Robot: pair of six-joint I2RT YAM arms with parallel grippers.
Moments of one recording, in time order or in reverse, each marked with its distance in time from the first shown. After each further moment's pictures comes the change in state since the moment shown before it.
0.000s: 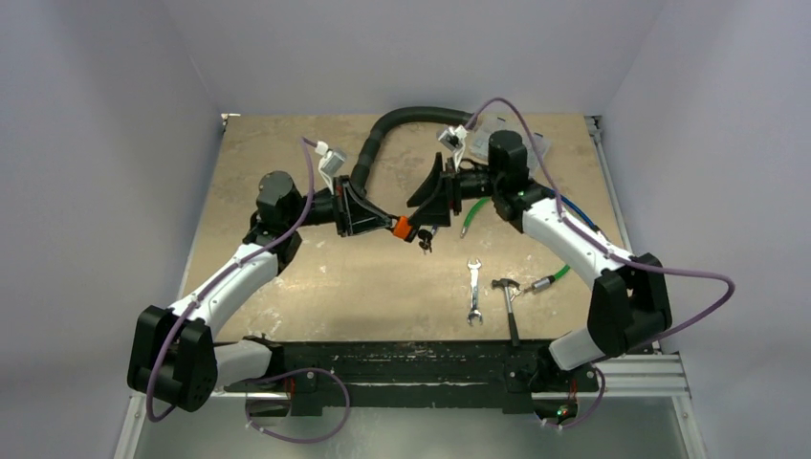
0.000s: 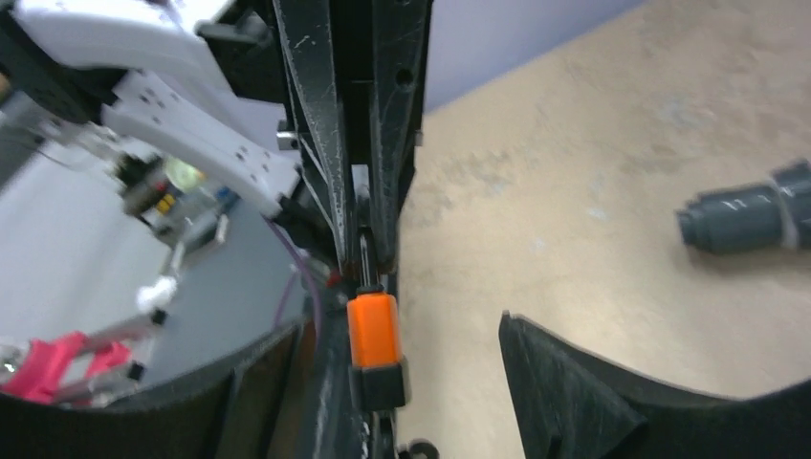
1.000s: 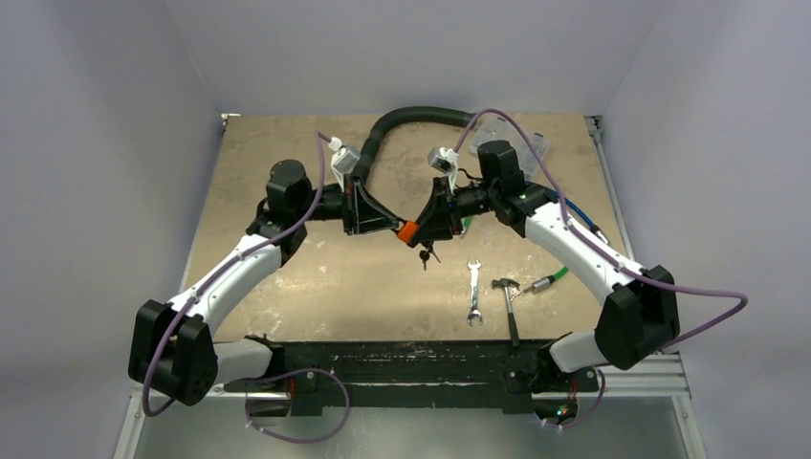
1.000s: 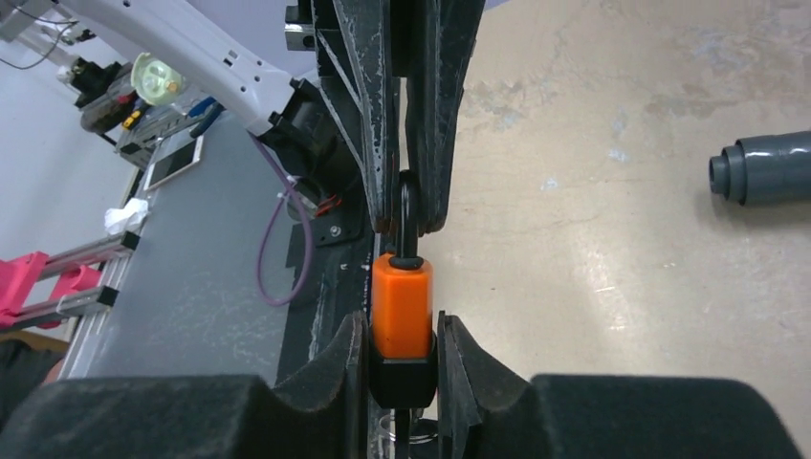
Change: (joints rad) left arm -0.050 0.033 0.105 -0.232 0.025 0.161; right arm 0.045 -0.060 0.103 -0.595 0.053 -0.517
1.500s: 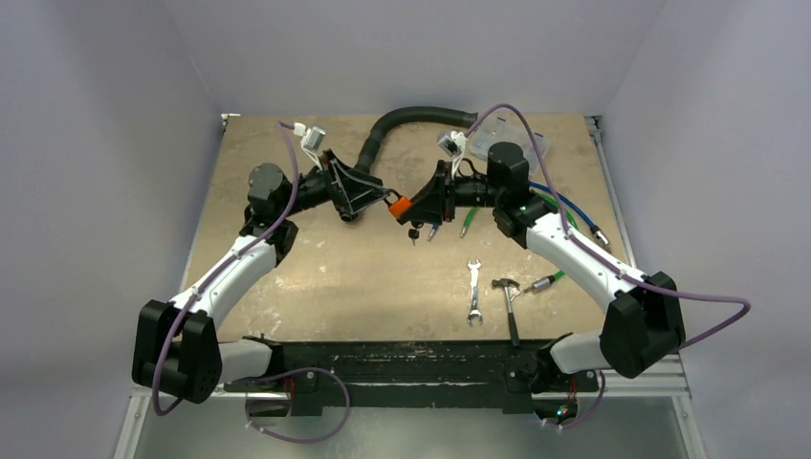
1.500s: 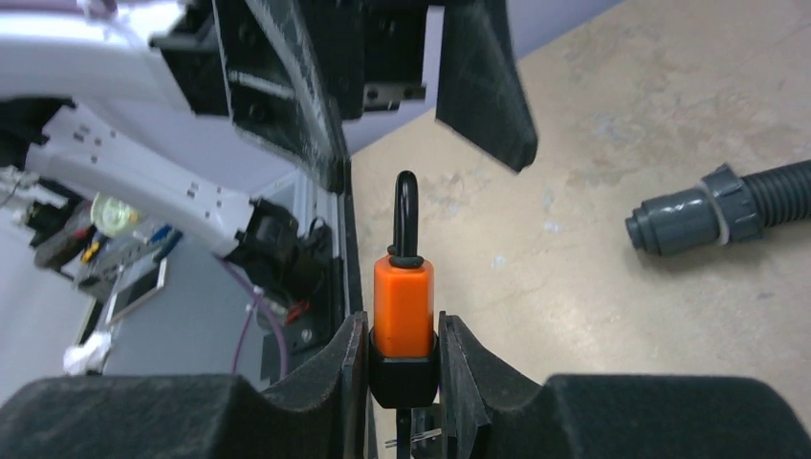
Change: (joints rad) left arm 0.094 0.006 -0.032 0.276 -0.204 -0.270; right arm 0.010 -0.048 -0.103 0.423 0.193 0.381
